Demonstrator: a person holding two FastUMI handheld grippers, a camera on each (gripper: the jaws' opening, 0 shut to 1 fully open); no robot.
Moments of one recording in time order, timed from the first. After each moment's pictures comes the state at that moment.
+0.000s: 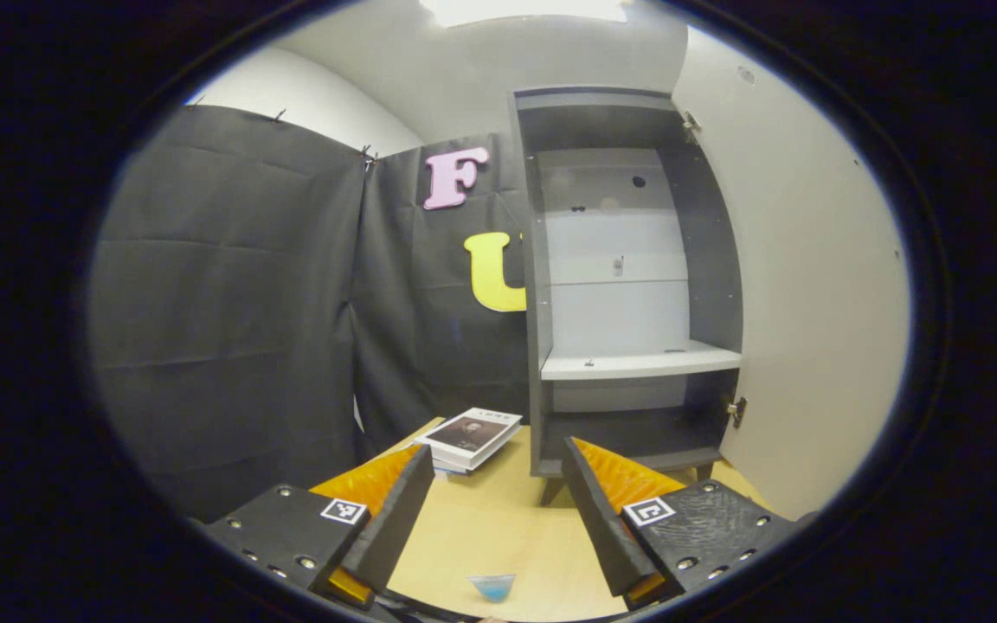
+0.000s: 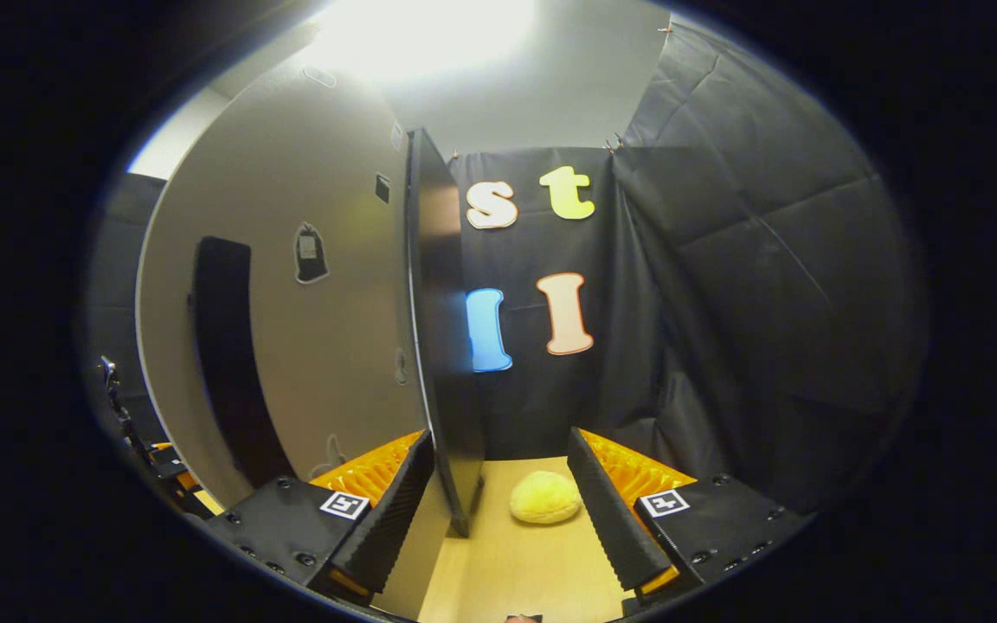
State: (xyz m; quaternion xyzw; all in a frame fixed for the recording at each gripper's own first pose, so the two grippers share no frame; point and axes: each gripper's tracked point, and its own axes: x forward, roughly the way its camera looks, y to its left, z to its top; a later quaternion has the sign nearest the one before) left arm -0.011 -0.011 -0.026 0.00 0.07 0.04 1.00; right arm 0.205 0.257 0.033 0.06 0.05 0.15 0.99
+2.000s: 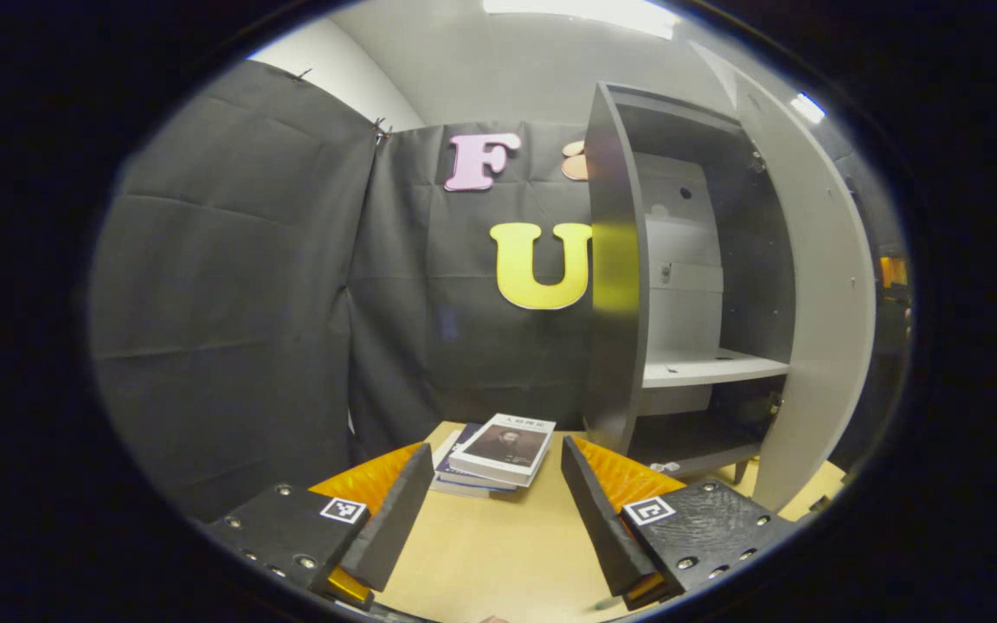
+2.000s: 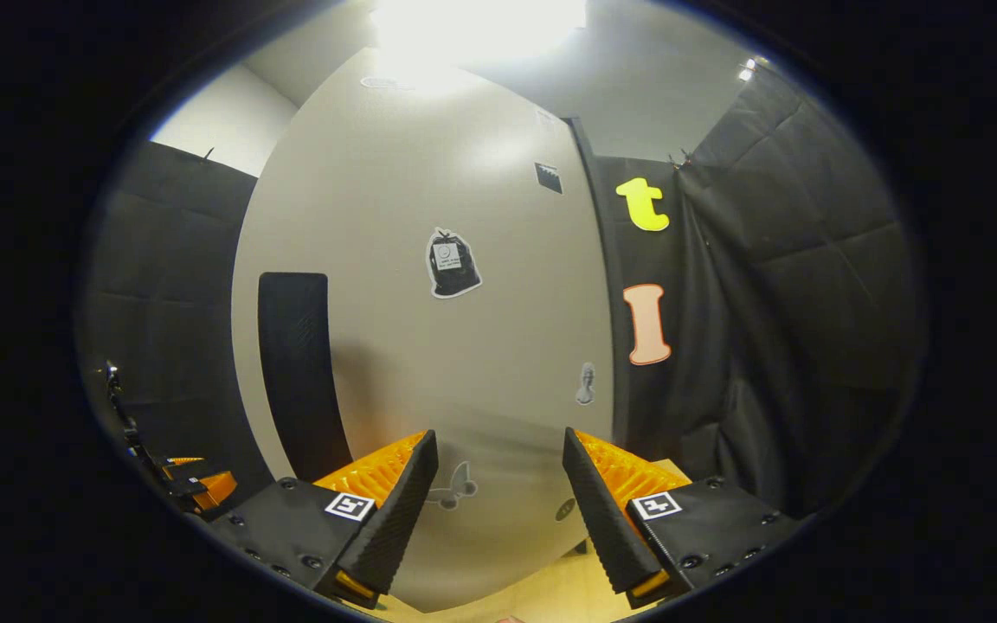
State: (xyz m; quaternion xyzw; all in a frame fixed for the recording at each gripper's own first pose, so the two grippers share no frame) left arm 0.071 0.181 -0.064 -0.03 0.07 -0.02 1.00; right arm 0.199 0.526 0.047 0.05 0.04 0.17 0.98
